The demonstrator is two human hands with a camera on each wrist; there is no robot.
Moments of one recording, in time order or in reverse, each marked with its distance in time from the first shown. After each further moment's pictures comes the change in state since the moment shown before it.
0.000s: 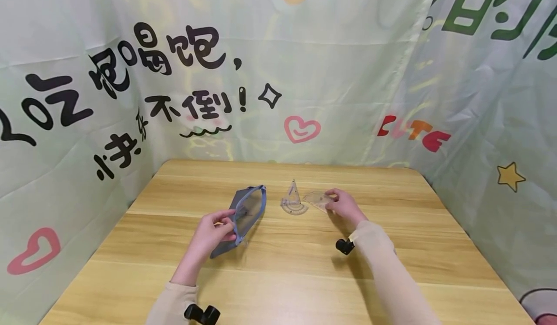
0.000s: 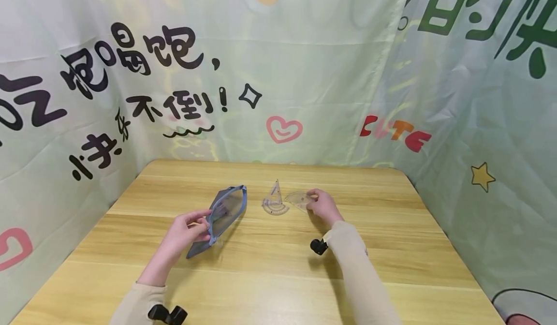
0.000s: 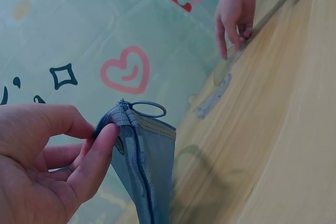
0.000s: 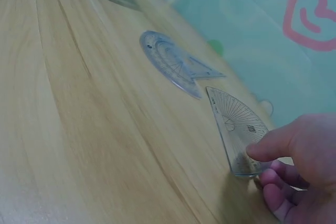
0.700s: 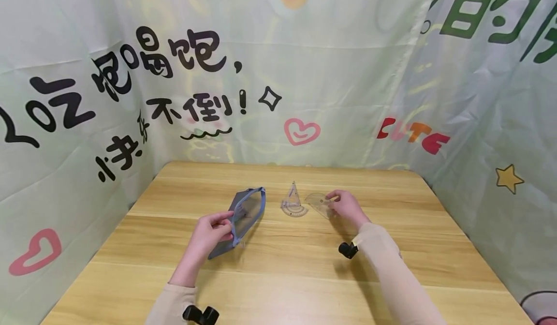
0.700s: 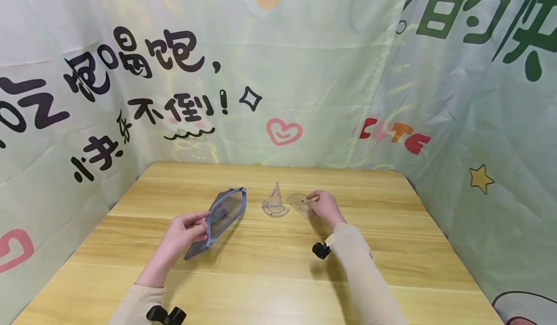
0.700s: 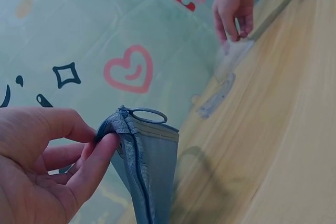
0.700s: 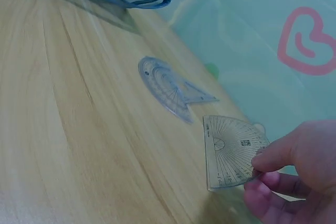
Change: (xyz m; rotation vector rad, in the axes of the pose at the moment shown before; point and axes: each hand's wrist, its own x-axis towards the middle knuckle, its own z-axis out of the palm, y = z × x) left_hand -0.001 0.000 -0.004 -0.001 0.037 0.015; right_hand -0.009 -0.012 -0.008 0.040 0.003 0.034
